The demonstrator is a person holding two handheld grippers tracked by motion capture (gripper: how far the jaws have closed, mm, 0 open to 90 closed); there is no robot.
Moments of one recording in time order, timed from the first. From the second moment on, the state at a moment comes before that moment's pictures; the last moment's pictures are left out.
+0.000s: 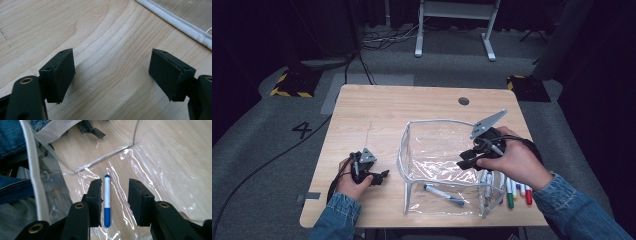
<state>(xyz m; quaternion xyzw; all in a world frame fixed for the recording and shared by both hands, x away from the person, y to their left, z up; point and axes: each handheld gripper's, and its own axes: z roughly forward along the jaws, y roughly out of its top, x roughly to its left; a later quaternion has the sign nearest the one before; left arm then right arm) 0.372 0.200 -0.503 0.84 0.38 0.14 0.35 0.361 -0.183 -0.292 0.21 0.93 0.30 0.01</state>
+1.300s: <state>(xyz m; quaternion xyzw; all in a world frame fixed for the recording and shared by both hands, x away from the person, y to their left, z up) 0.374 0.204 -0.503 0.84 0.39 0.14 0.34 0.333 -0.420 -0.367 0.50 0.80 0.29 0.16</state>
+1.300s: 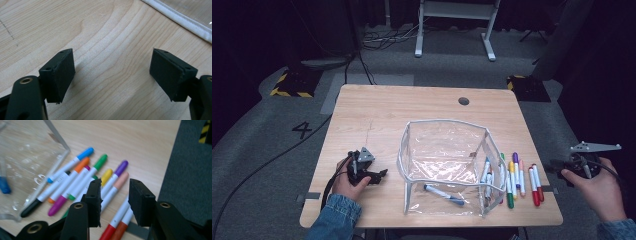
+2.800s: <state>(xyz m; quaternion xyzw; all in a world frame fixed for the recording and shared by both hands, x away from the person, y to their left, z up) 0.374 0.204 -0.503 0.84 0.38 0.14 0.34 0.363 -0.430 -0.432 0.62 0.74 0.24 0.13</state>
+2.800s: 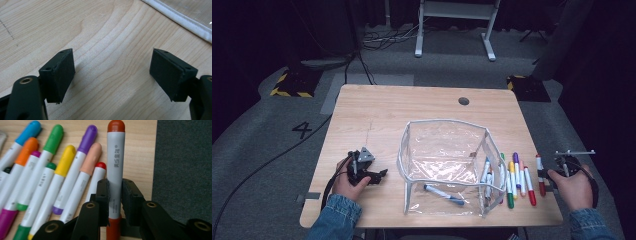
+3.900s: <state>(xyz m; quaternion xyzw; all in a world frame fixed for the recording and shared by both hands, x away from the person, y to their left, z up) 0.374 0.204 -0.503 0.84 0.39 0.14 0.34 0.315 -0.359 -0.304 0.44 0.81 0.34 0.18</state>
